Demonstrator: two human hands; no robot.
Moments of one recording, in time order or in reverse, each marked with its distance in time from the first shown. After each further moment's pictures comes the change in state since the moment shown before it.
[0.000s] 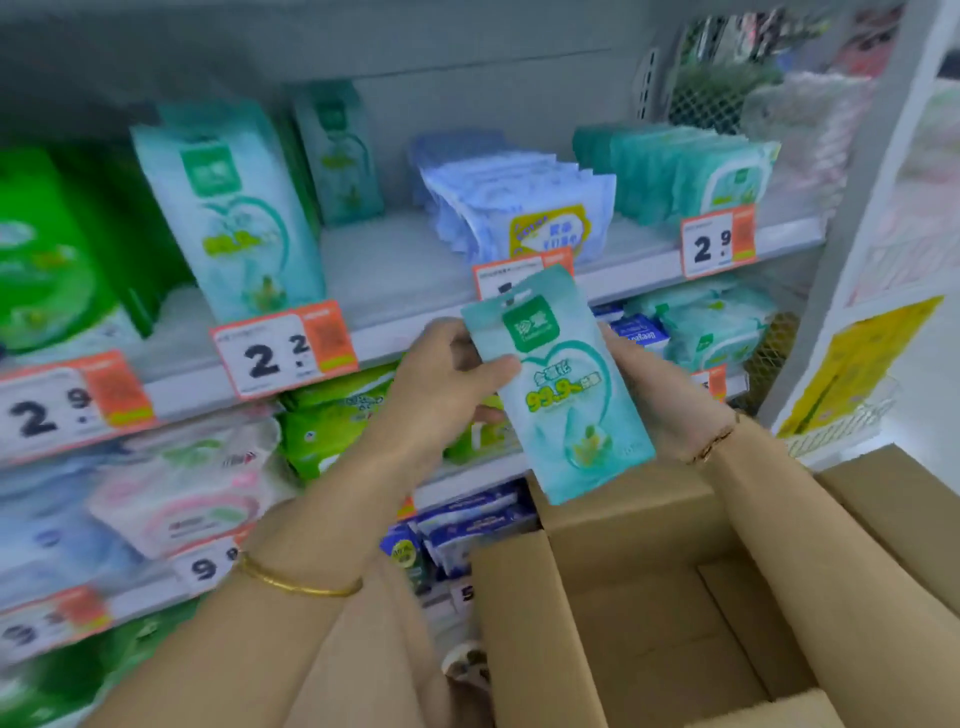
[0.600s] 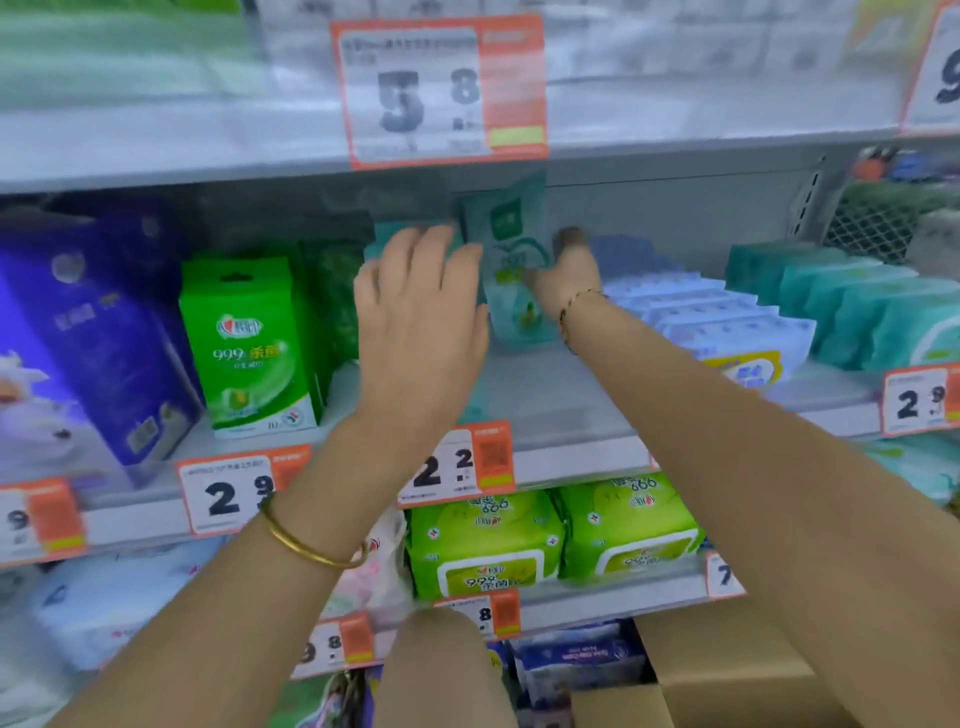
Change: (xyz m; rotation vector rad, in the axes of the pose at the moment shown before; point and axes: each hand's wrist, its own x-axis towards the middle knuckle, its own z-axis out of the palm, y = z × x) left_hand 0.061 0.057 -0.147 1.306 0.775 0.605; right_hand 0.213 -0.105 0.176 -0.767 0.424 -0.475
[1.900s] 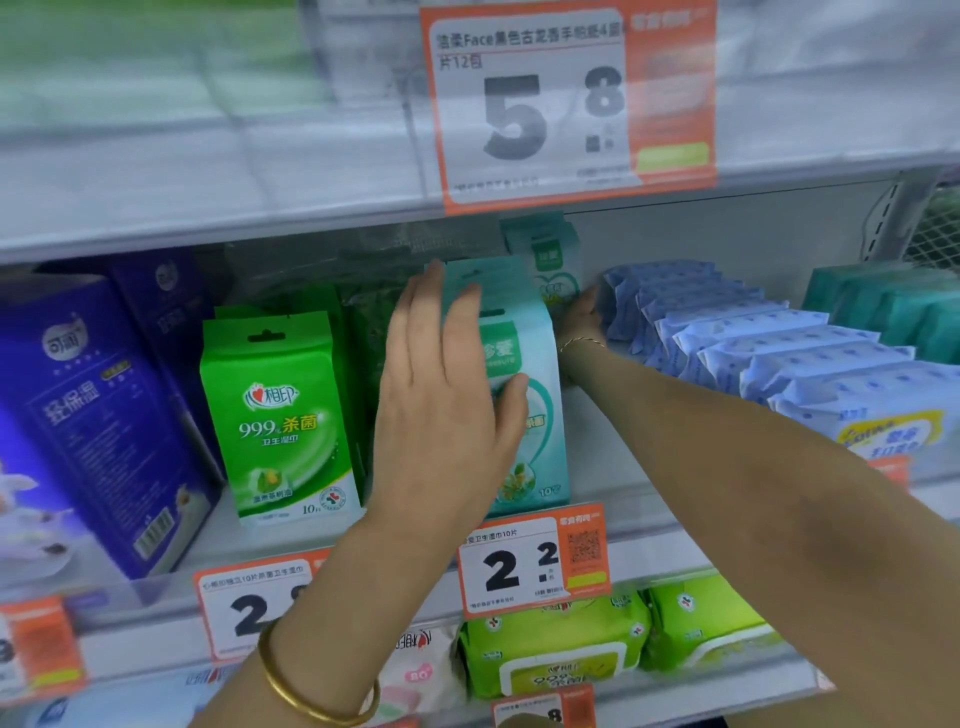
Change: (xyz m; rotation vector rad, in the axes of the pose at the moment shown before) left_hand -0.006 -0.051 0.036 -0.194 0.045 -0.012; right_hand 0.060 0.028 0.079 -0.274 -0.045 0.291
